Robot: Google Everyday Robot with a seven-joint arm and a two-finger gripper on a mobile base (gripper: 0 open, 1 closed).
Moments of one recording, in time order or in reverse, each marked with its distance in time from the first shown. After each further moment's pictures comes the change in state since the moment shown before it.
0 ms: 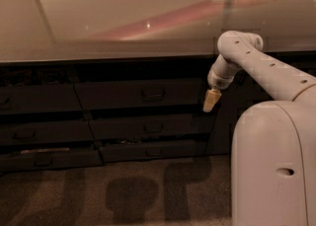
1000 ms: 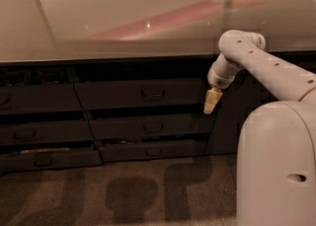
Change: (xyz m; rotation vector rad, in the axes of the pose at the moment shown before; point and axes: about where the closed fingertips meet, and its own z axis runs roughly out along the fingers) arm -0.003 0.001 -0.012 0.031 -0.013 -0.011
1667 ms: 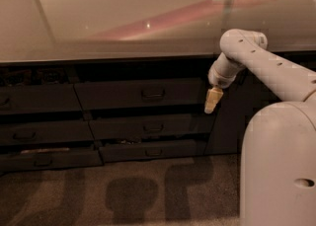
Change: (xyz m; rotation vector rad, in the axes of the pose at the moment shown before) arm -0.002 0.000 -0.009 0.019 -0.004 -0.007
